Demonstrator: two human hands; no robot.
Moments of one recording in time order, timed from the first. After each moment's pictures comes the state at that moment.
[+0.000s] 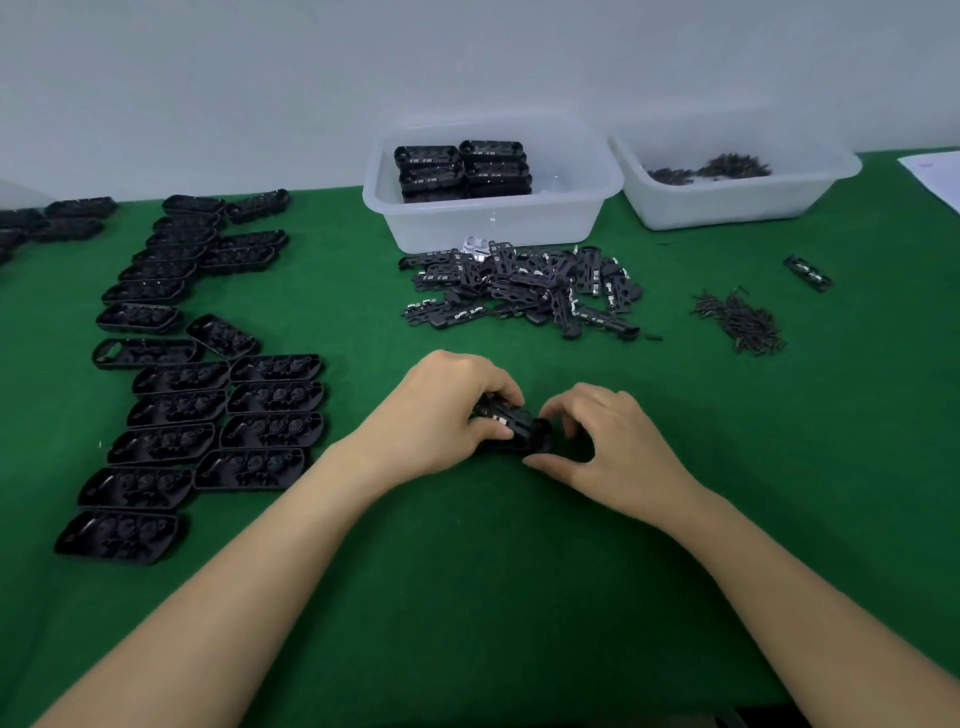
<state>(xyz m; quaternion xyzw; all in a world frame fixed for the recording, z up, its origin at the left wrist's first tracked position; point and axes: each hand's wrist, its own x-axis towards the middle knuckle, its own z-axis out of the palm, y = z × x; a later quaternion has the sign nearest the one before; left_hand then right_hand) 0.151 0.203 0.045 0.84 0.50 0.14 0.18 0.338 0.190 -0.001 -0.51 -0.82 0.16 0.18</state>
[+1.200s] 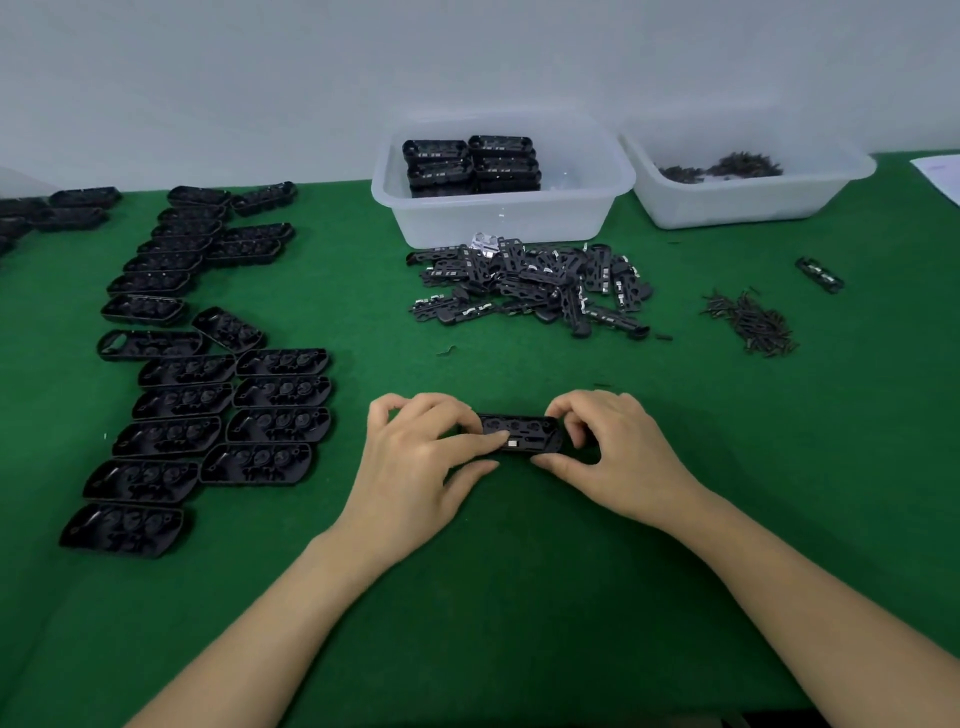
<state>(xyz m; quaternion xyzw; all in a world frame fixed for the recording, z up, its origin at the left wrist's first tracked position) 0.126 0.163 -0.010 0.83 0.49 0.28 0.00 0.333 0.188 -0.005 -0.51 -0.81 0.18 0.21</state>
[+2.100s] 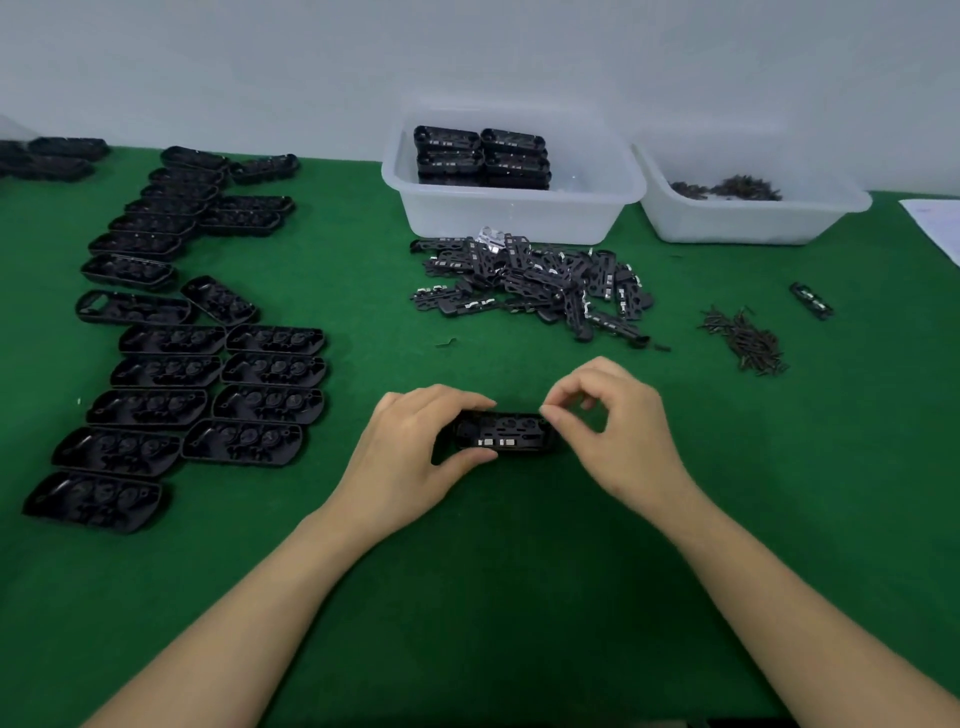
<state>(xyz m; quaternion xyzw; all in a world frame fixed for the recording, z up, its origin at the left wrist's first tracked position) 0.123 0.172 -0.018 0.79 0.50 0.31 0.13 0.320 0.190 0.016 -0.54 -0.74 0.23 0.34</state>
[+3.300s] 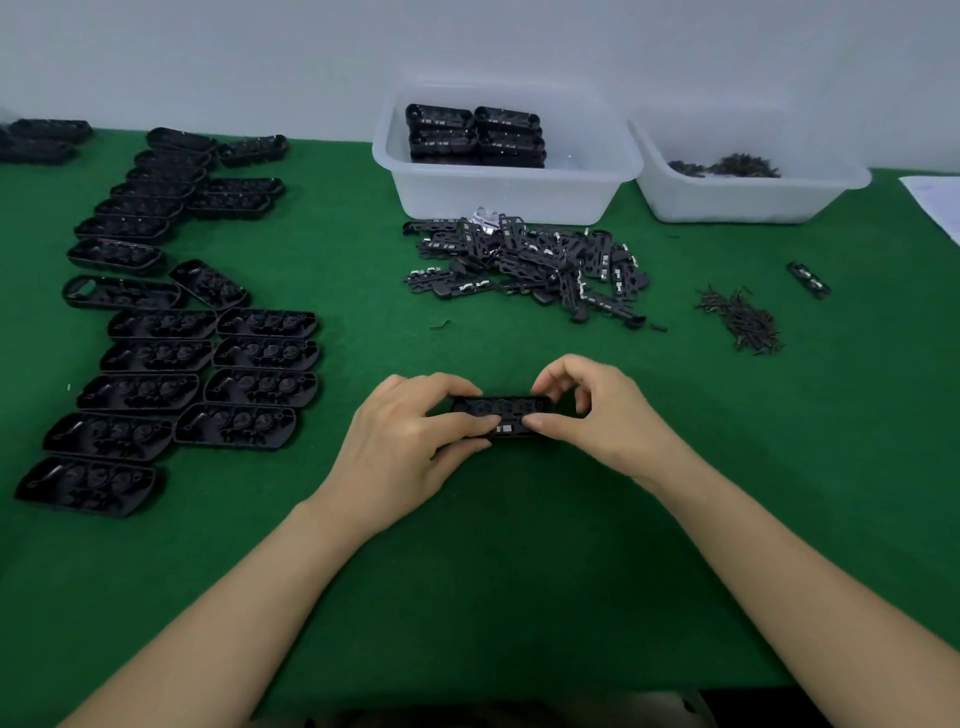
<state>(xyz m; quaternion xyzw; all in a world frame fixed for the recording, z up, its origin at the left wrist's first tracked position) 0.121 0.167 -0.017 0.84 0.43 0.32 0.01 0.326 0.199 0.013 -0.58 -0.70 0.37 0.21</state>
